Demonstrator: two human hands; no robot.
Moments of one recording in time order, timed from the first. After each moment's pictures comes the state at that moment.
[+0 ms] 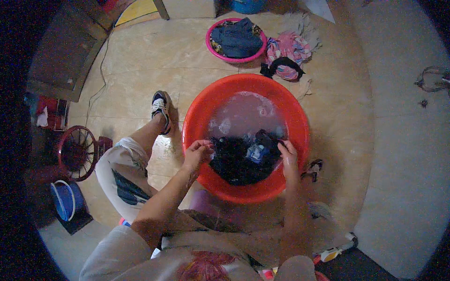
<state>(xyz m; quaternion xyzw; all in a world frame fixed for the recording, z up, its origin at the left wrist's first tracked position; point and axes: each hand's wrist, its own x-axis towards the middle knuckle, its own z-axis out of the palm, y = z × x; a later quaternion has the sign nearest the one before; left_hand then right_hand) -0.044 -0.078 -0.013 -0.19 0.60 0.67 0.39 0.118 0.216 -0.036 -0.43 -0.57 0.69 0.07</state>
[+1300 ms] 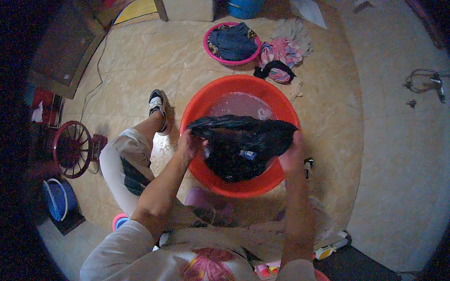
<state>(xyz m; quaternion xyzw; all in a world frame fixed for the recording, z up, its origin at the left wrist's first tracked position) -0.080 -0.079 -0.036 -0.30 0.35 0.78 0.42 0.101 0.204 0.072 -0.24 -0.44 0.85 0.14</state>
